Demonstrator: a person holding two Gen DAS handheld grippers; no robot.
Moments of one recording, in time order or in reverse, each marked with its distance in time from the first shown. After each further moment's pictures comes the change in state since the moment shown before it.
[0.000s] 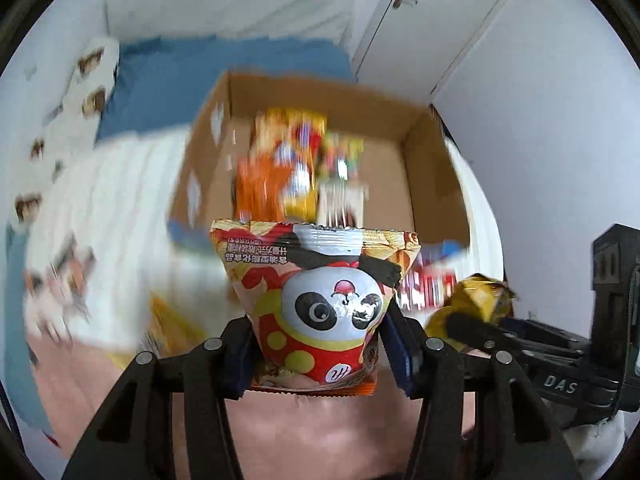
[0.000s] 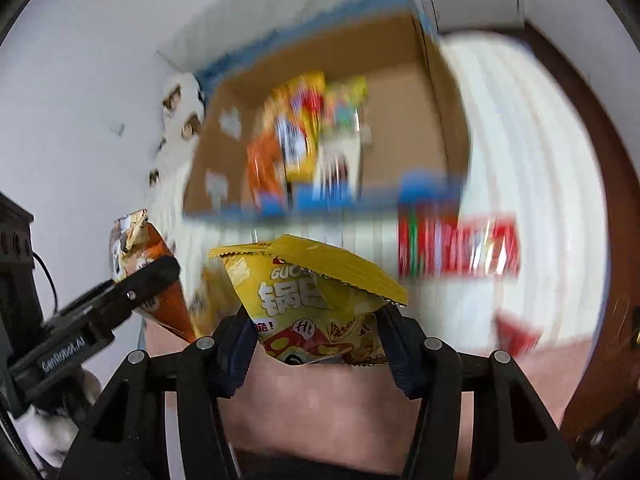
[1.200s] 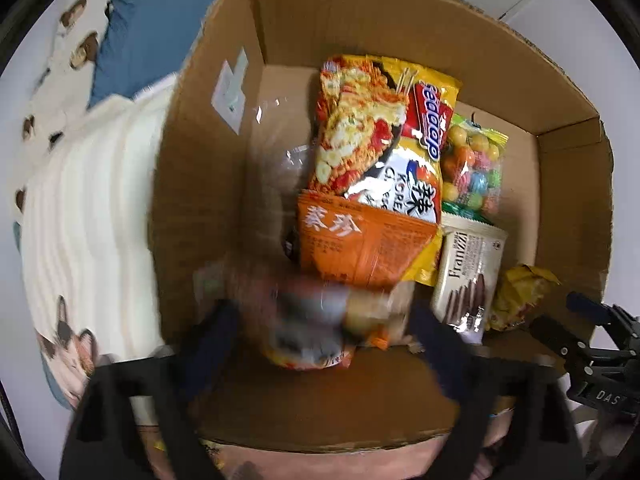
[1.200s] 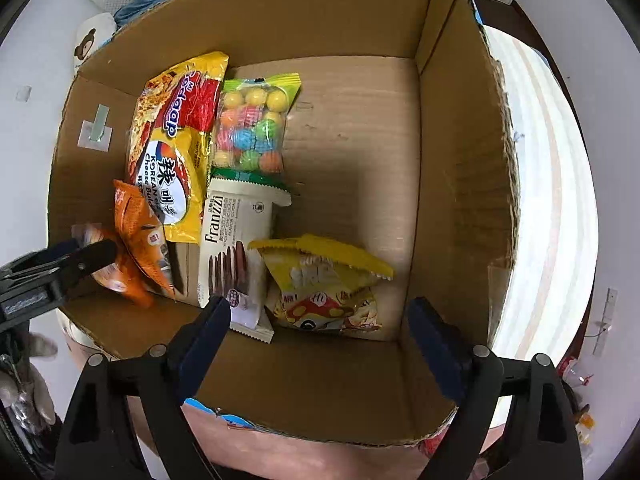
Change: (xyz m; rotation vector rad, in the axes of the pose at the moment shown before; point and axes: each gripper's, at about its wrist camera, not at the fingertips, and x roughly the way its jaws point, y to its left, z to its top) left arm 0.165 0.094 0.105 -0.053 0.385 0.139; right arm 0.151 -0.013 0.139 -0.009 0.315 -0.296
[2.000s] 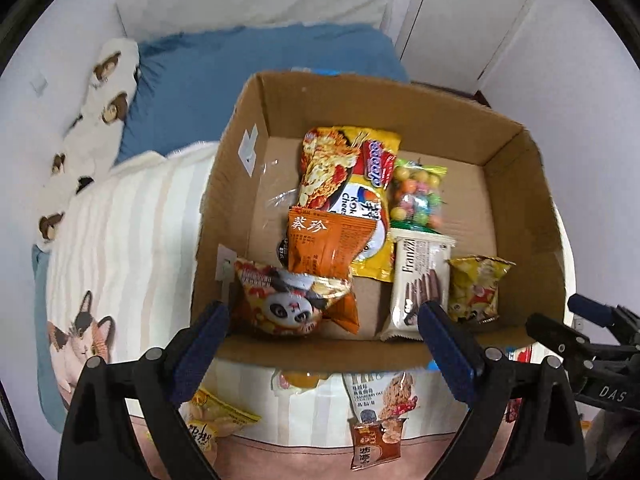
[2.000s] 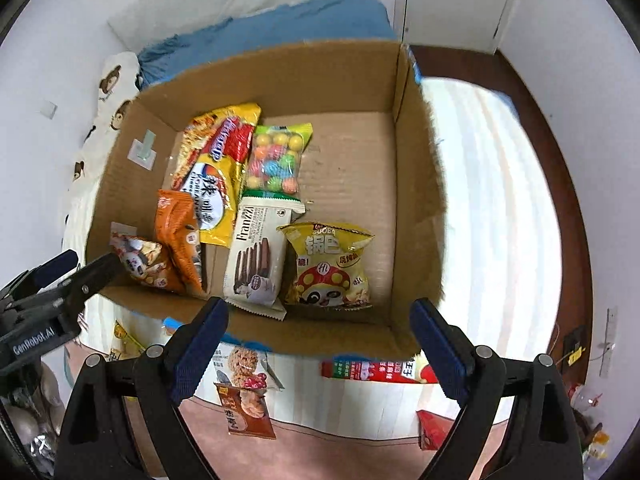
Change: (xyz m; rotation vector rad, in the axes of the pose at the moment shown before) left arm -0.078 -0.026 -0.085 0.029 -0.348 0.032; right arm -0.068 0.001 -0.066 -0.015 -0.275 -0.002
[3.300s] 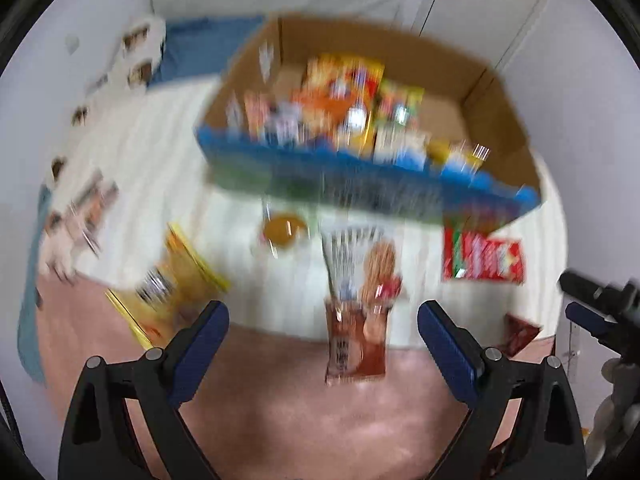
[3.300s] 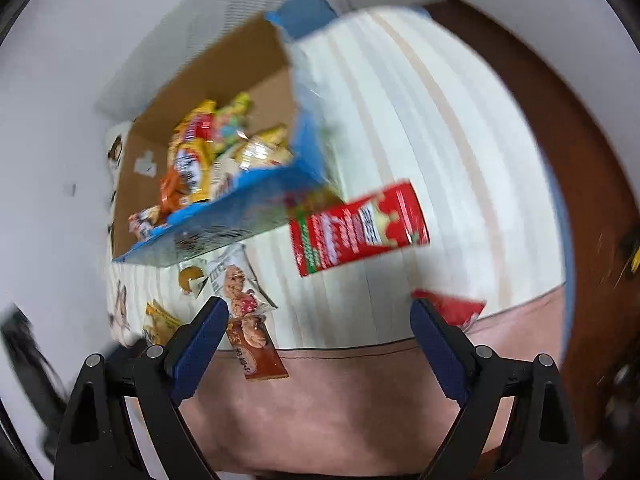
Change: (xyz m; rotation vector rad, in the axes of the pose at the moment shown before) left arm 0.006 -0.020 -0.129 -0.094 0.017 -0.005; right arm -0.013 -0.105 -0.125 0.345 -0.014 0.225
